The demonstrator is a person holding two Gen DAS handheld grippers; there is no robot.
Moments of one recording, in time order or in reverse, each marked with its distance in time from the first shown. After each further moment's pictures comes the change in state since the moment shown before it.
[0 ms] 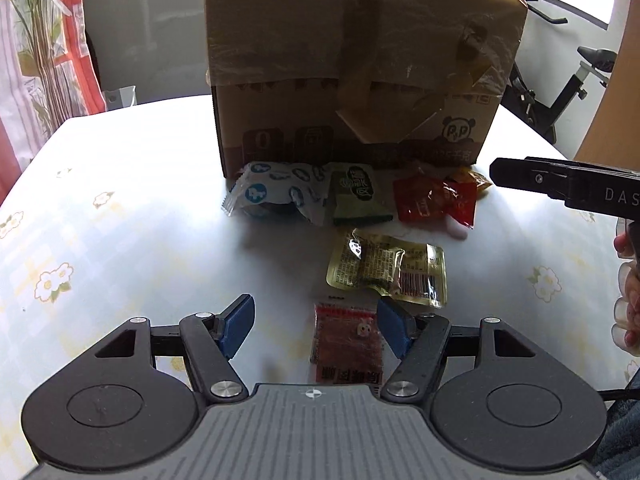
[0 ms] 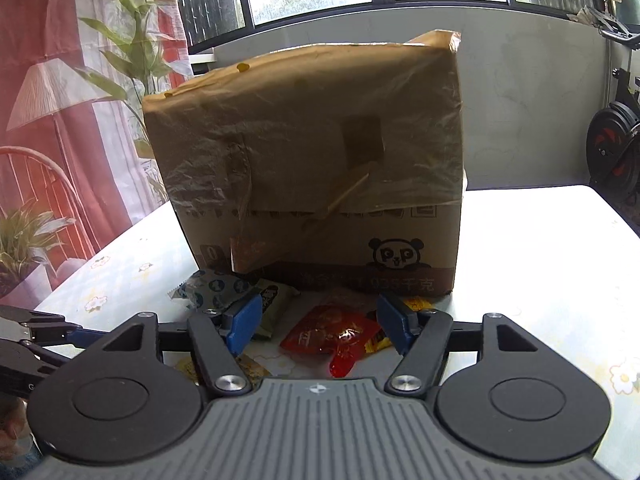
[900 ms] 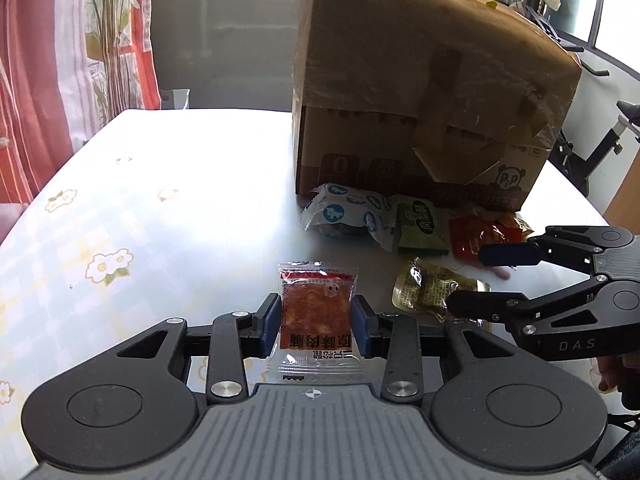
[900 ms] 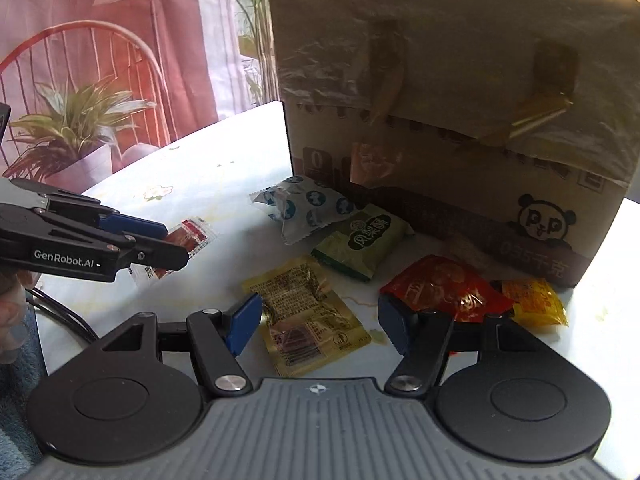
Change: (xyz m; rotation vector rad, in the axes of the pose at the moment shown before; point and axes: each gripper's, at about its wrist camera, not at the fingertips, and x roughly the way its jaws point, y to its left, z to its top) left arm -0.030 0.033 -0.009 -0.158 -0.097 0.091; right arm 0.052 0.046 -0.022 -0.291 0.197 0.247
